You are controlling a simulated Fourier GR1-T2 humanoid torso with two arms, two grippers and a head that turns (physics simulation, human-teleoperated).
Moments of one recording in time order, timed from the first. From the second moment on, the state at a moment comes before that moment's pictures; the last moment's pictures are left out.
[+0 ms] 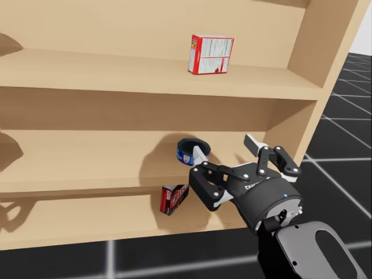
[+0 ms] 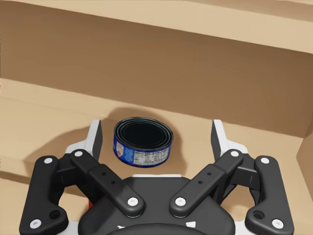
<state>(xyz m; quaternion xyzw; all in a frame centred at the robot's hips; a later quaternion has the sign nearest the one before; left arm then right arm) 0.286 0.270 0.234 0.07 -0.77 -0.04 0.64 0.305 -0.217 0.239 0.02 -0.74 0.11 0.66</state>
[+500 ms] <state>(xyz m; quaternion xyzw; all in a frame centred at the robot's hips) 0.287 0.273 0.235 0.07 -0.77 -0.04 0.64 0.358 -0.202 0.223 0.04 -0.71 0.11 0.70</state>
